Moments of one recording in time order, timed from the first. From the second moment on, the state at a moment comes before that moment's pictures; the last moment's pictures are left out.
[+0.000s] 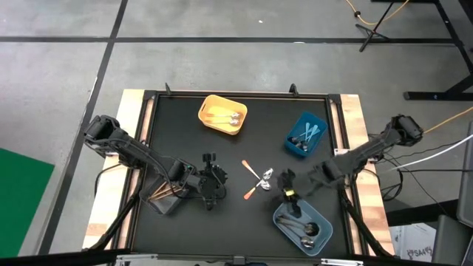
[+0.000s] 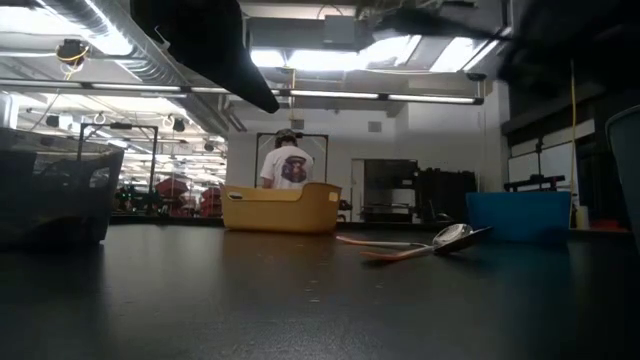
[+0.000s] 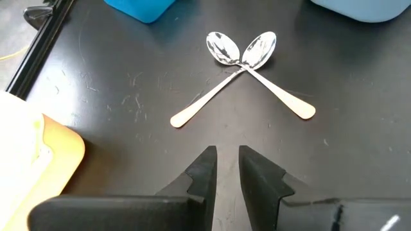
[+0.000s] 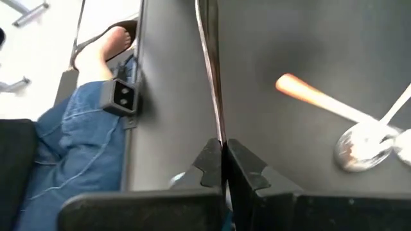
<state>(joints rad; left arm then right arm) -0.39 1.58 1.04 -0.34 -0.56 -0.24 0.48 1.30 0.82 -0.24 0.01 0.66</state>
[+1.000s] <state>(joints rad) -0.39 1.58 1.04 -0.34 -0.56 -0.24 0.92 1.43 0.82 -0.26 0.39 1.28</state>
